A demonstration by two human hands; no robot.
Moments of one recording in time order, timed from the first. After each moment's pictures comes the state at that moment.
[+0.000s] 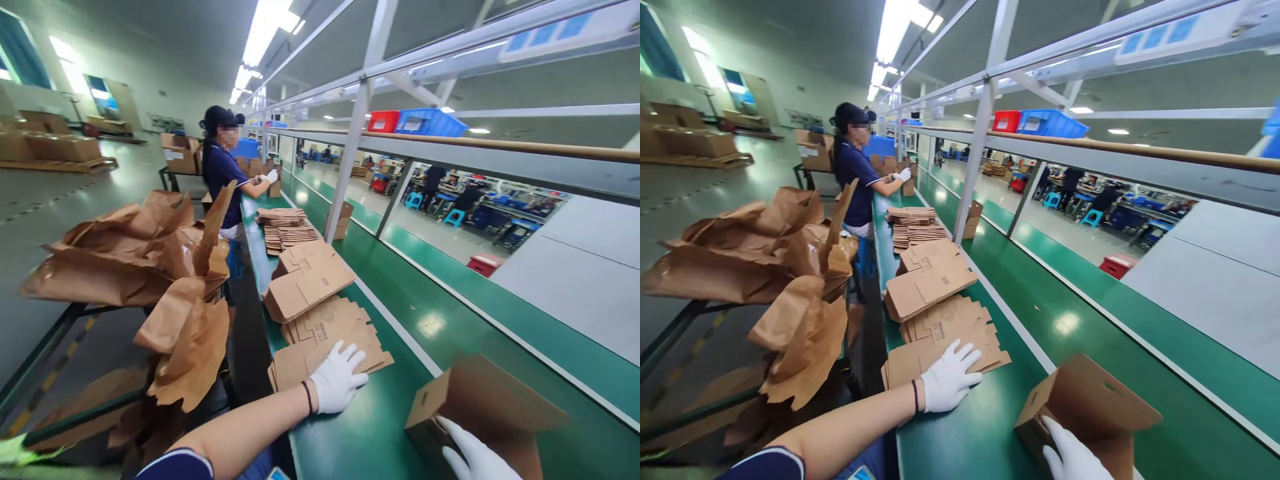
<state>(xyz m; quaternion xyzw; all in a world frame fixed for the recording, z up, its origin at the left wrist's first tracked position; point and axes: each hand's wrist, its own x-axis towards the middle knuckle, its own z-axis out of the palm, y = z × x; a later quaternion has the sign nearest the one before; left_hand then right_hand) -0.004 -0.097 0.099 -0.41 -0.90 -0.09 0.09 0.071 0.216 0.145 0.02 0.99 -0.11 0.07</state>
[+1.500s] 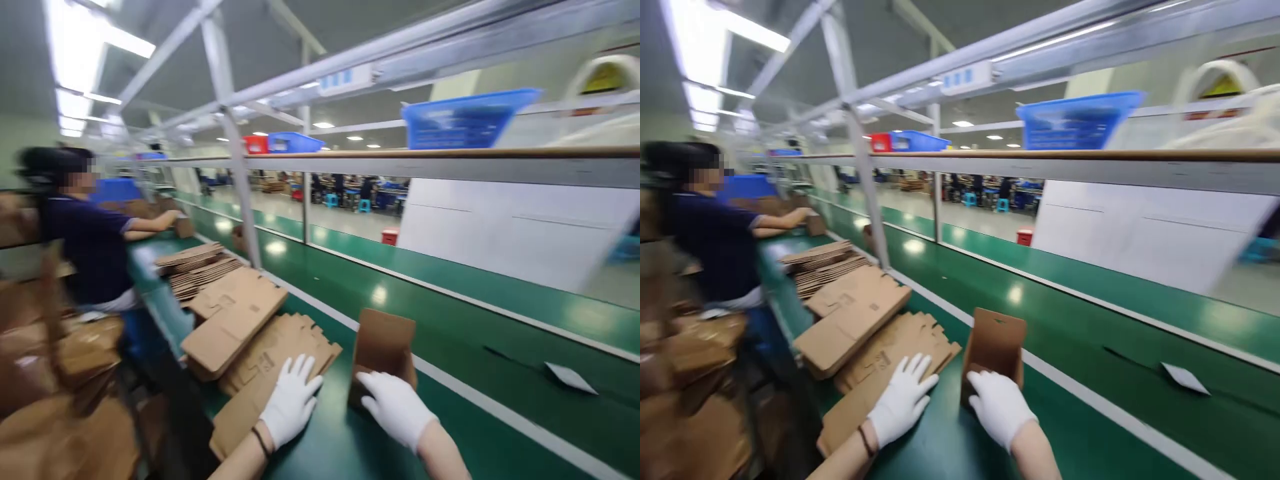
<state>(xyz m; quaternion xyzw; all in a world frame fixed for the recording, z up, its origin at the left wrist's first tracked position) -0.015 -0.088 0.084 -0.41 -0.91 -0.04 0.10 0.090 0.143 0.199 -0.03 0.99 -0.09 0.06</state>
